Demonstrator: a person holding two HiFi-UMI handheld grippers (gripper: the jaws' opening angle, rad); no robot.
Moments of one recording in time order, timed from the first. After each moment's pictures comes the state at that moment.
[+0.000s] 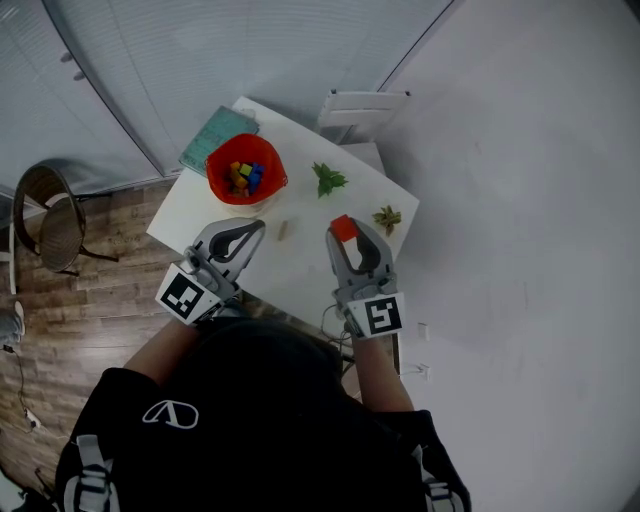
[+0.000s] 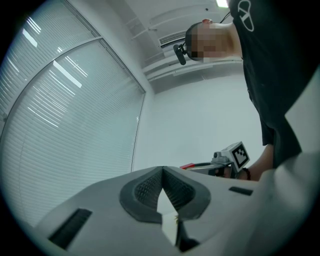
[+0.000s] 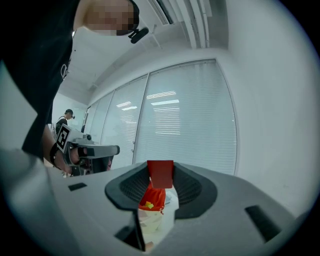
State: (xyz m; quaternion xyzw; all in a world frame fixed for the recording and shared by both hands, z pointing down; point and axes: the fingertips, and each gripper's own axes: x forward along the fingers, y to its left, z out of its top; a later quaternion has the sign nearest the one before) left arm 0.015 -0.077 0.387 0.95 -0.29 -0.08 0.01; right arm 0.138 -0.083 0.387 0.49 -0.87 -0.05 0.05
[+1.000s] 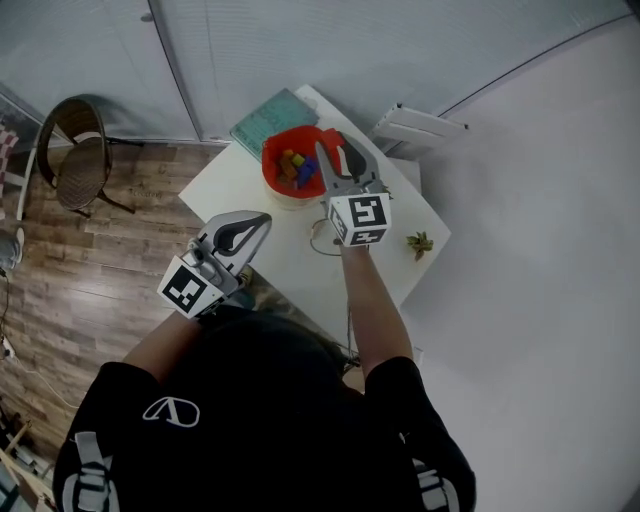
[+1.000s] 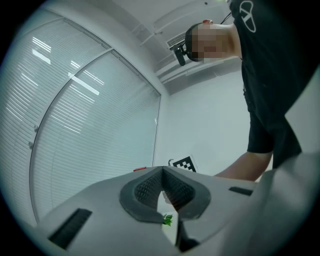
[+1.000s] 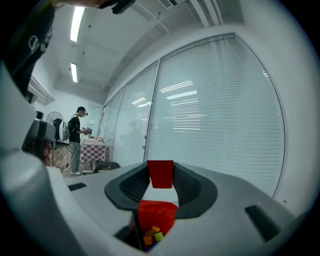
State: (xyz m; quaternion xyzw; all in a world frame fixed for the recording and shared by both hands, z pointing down) left arm -0.074 -0.076 0.408 0.92 -0.39 -0.07 0.02; right arm -0.018 -0.252 0.434 0.39 -0.92 -0.05 0.07
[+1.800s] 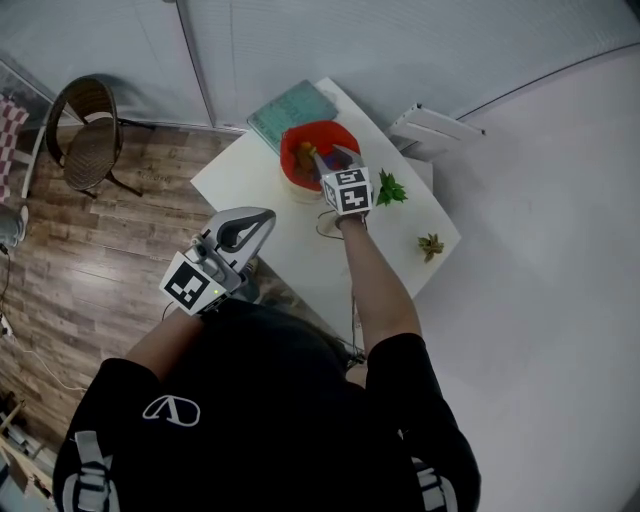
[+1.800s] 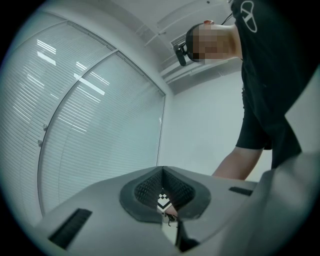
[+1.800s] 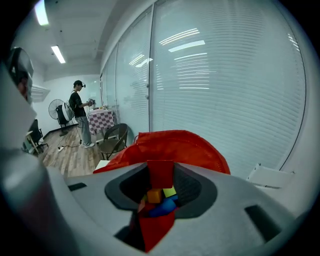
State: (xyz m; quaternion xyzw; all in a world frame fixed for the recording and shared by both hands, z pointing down) left arm -0.098 -0.066 0.420 0.91 -0.41 -0.08 0.04; right arm -0.037 -0.282 0.630 0.34 -0.89 0.08 0.30
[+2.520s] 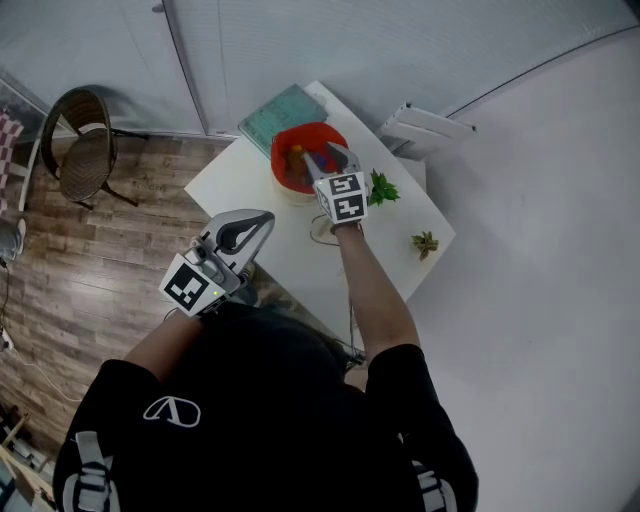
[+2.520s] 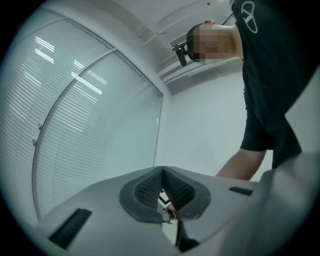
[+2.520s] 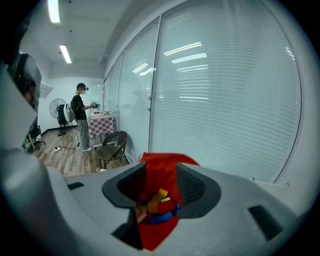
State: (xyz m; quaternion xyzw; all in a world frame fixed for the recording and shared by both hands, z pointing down) left arm -0.086 -0.067 0.413 0.91 -0.40 -0.08 0.04; right arm -0.040 -0.271 0.579 0.35 -0.90 0.03 0.26
